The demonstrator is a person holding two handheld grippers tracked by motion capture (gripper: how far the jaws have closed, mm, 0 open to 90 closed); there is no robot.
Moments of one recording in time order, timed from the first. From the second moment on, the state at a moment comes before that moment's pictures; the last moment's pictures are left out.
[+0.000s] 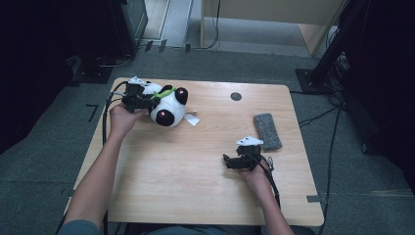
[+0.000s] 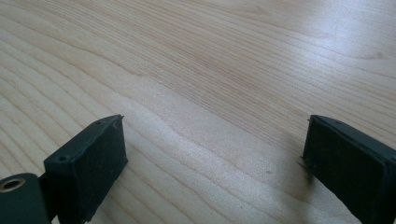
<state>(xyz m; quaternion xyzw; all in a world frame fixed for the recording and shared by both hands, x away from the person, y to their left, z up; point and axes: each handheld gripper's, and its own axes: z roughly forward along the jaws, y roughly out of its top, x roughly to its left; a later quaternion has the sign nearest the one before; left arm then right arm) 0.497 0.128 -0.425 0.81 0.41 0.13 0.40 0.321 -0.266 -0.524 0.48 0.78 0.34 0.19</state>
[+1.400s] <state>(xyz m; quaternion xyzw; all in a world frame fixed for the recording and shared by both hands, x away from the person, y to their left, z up) 0.376 0.018 -0.407 0.82 0.38 0.10 0.42 0.335 -0.291 -0.477 0.51 0.75 0.37 0.23</state>
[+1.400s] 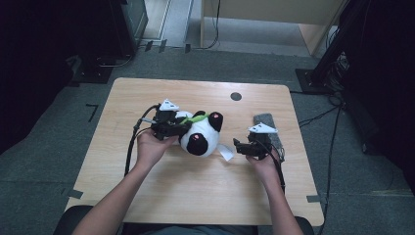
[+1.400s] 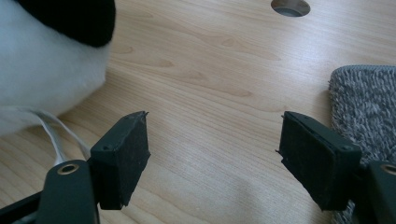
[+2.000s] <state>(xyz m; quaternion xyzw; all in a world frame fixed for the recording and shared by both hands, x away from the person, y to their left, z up) 0.382 -0.003 -0.428 0.80 0.40 0.09 0.44 0.329 -0.275 -0.473 0.48 0.75 0.39 0.23</state>
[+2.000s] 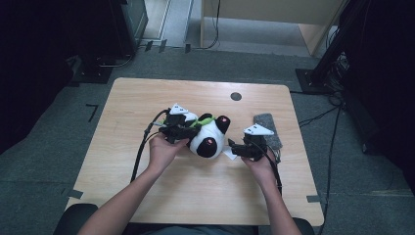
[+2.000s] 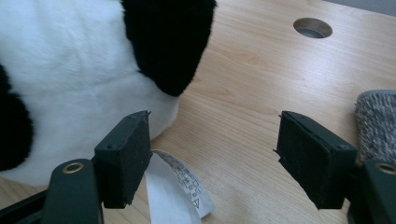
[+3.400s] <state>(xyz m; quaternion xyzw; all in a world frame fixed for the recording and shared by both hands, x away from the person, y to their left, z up) 0.386 0.083 -0.414 0.83 0.32 0.11 0.44 0.337 -0.309 -0.457 0.52 0.72 0.39 0.24</state>
